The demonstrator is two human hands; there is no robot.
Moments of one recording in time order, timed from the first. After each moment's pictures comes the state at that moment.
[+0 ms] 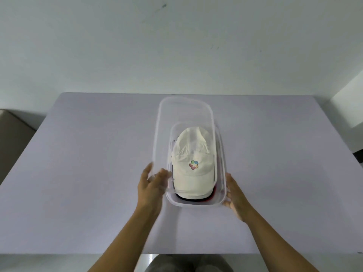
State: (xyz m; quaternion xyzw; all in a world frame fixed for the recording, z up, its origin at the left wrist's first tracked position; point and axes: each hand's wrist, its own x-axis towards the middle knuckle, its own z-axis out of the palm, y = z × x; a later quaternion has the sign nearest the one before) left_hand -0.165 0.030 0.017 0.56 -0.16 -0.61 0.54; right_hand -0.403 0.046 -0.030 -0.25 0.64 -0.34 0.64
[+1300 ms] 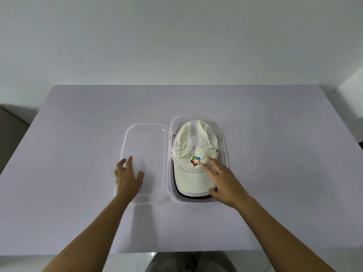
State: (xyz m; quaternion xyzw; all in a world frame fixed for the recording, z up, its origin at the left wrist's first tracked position) left_hand -0.077 -0.014 -0.053 0.78 -0.54 -0.29 0.12; right_hand -0.380 0.021 -0.022 -0.79 0.58 -0.02 0.20
